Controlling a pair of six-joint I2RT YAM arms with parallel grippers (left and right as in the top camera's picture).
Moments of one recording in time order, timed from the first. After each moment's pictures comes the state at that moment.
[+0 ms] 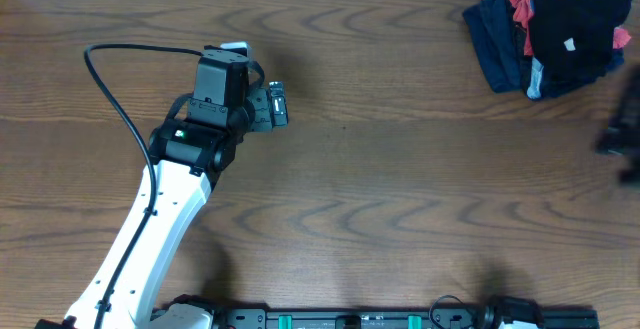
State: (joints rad) left arm -0.28 1.35 1.14 -0.62 -0.06 -0.33; right arm -0.14 0.79 1.51 -0.67 -0.05 0.04
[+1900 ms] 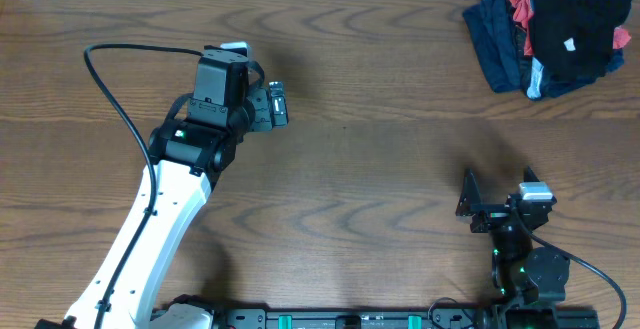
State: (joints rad) left arm -0.28 1.35 1.14 -0.62 -0.06 -0.33; right arm 0.02 0.01 0.01 -0.07 -0.03 0.08
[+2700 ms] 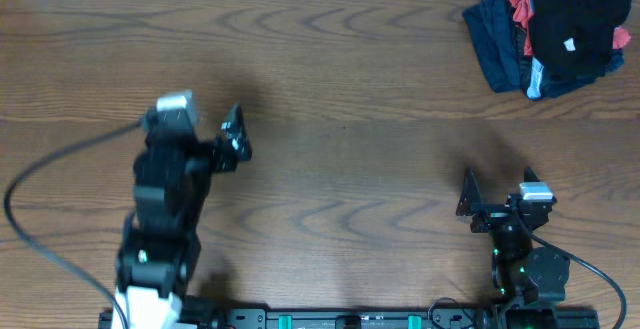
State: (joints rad) left arm -0.13 0.73 0.54 -0.08 -0.02 -0.31; right arm 0.02 0.01 0.01 -0.07 -0.02 0.08
